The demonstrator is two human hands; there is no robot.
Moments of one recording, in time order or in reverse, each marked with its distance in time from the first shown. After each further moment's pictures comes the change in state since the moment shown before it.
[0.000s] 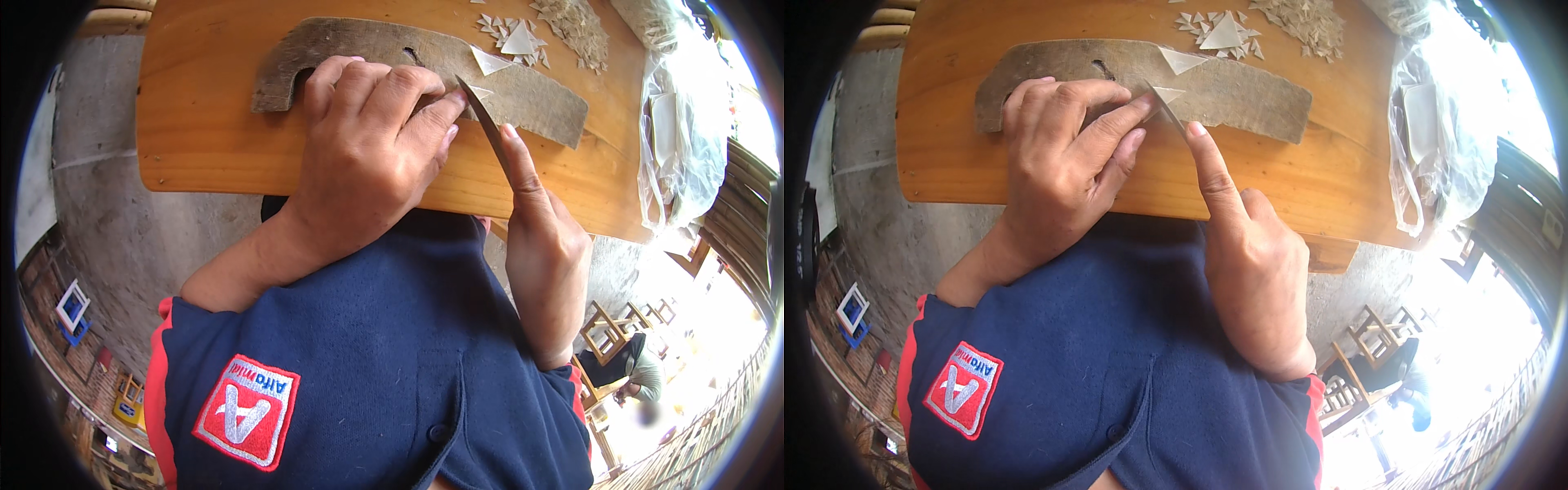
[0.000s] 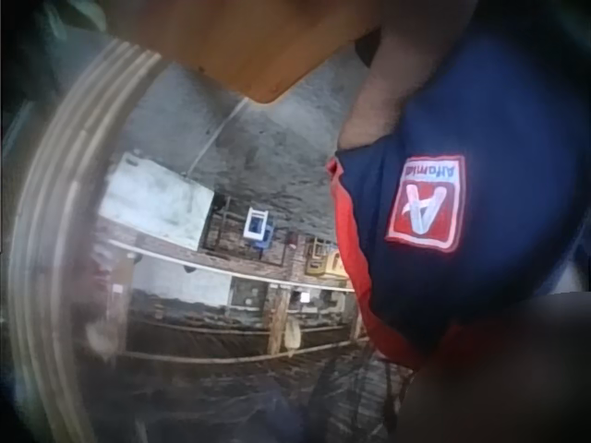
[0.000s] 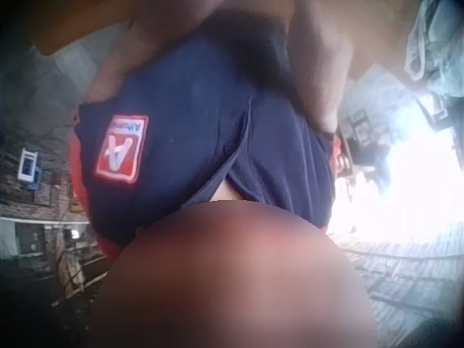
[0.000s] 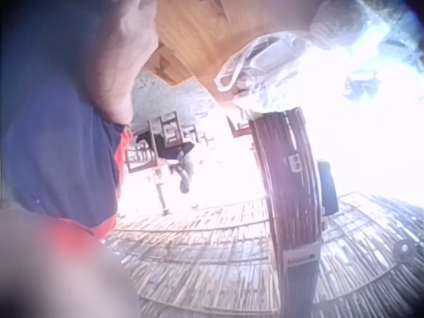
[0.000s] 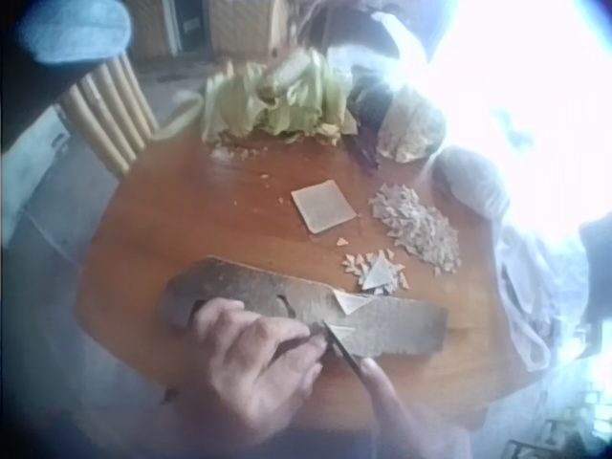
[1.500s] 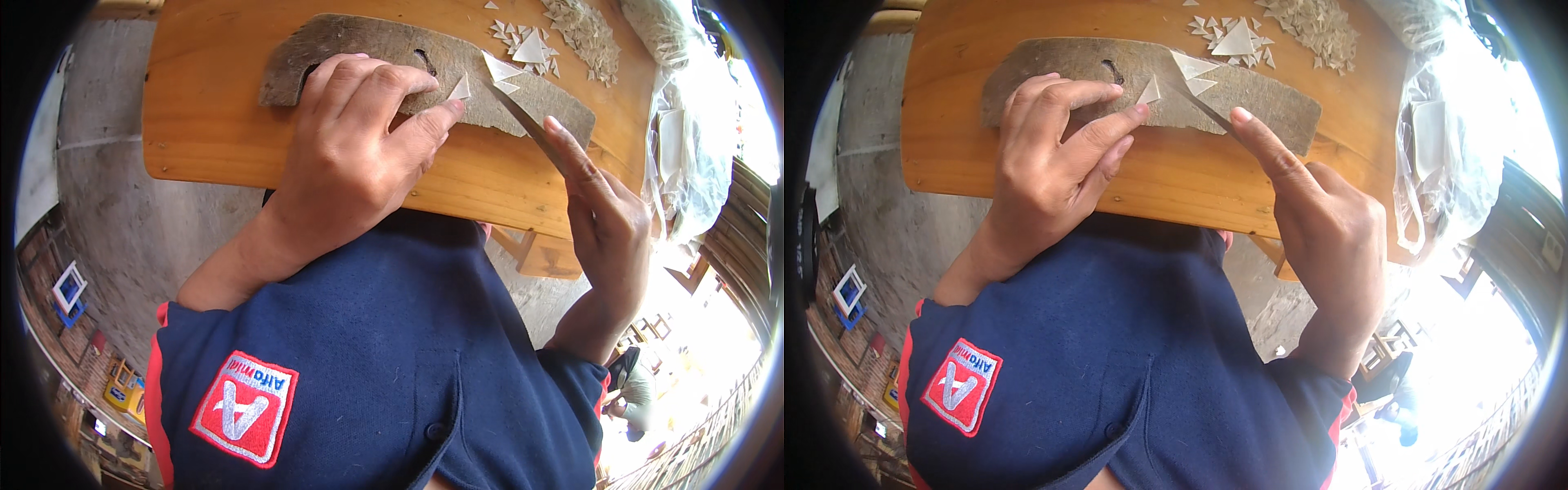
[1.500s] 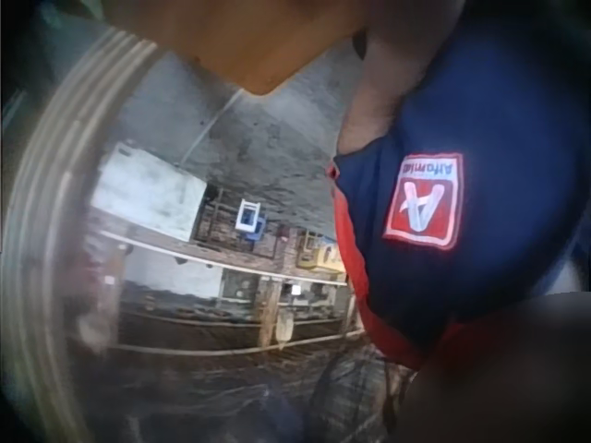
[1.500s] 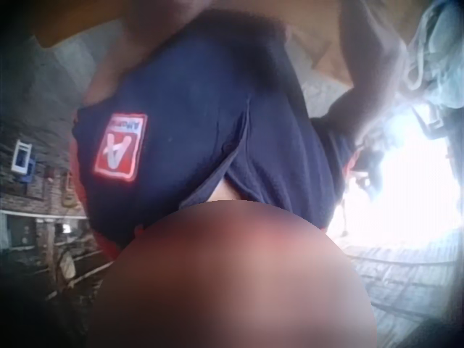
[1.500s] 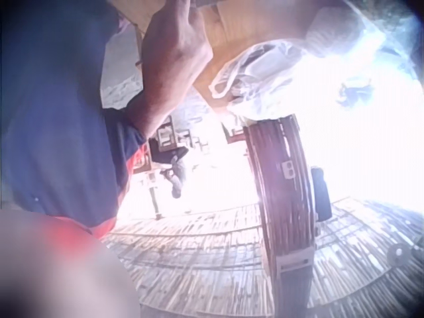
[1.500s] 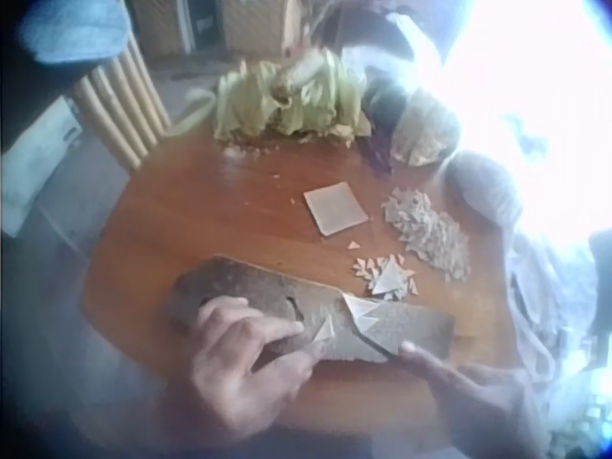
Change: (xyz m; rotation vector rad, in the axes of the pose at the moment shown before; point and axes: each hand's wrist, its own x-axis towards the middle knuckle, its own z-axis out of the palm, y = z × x) left_hand -0.006 -0.011 -0.008 -0.026 -0.001 0.033; right_hand 0.039 0.063 -0.030 -0.010 0.038 -0.281
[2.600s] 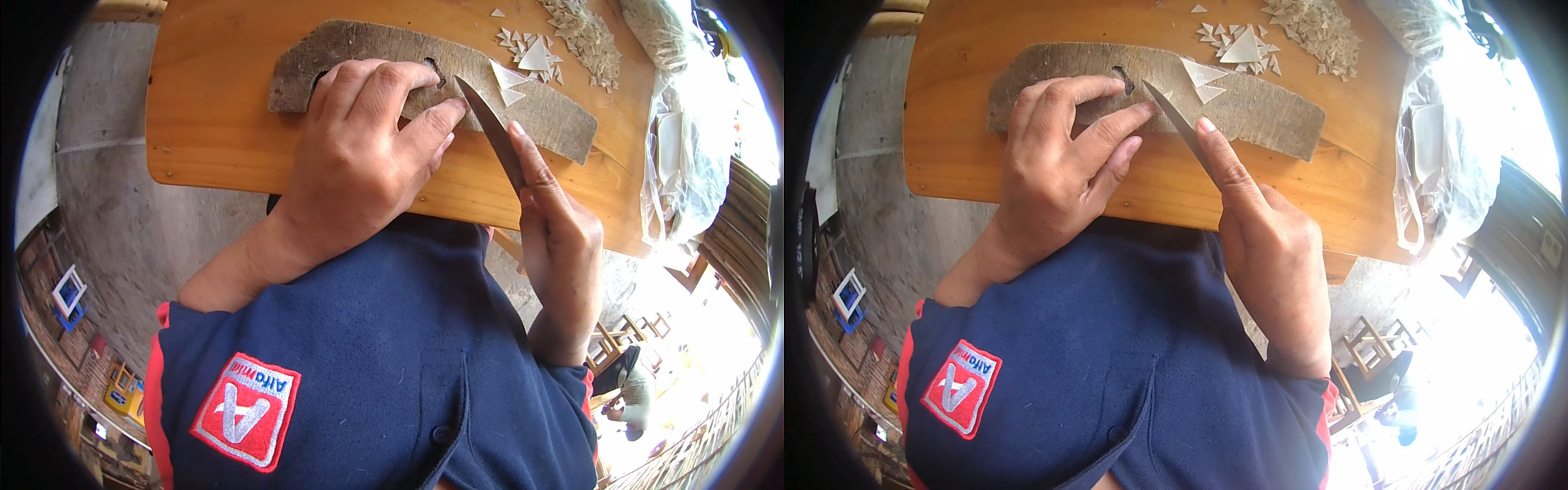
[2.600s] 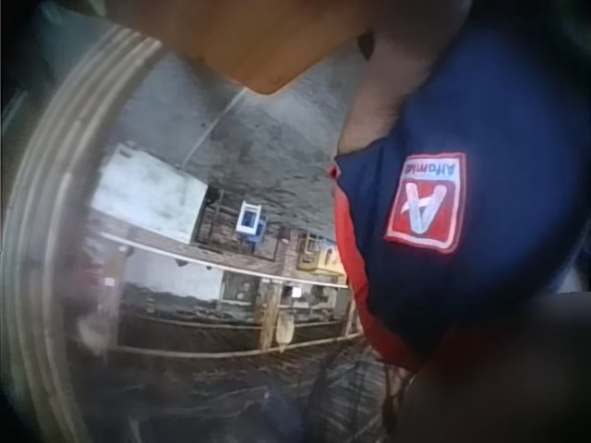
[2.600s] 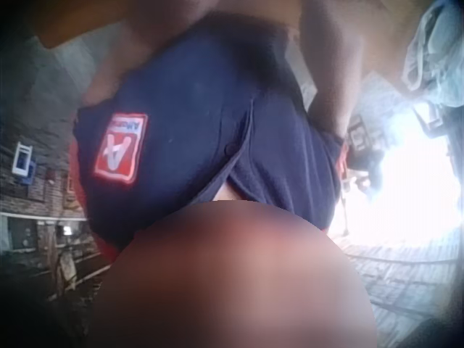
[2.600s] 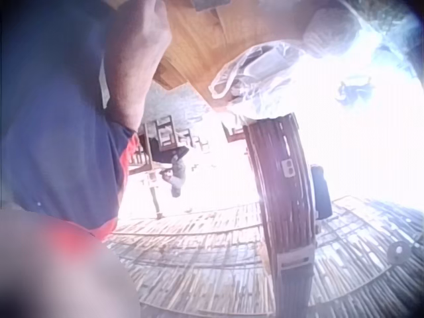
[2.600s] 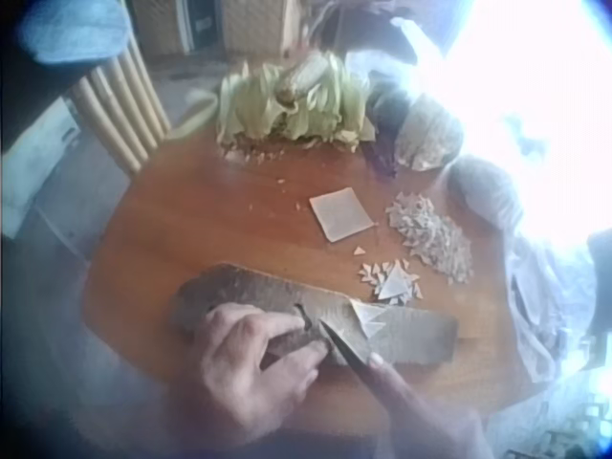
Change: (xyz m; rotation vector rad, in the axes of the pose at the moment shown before) left_hand 0.003 0.000 -0.002 0.005 -0.028 -0.052; right_hand -0.003 -0.051 0.028 0.295 -0.002 0.211
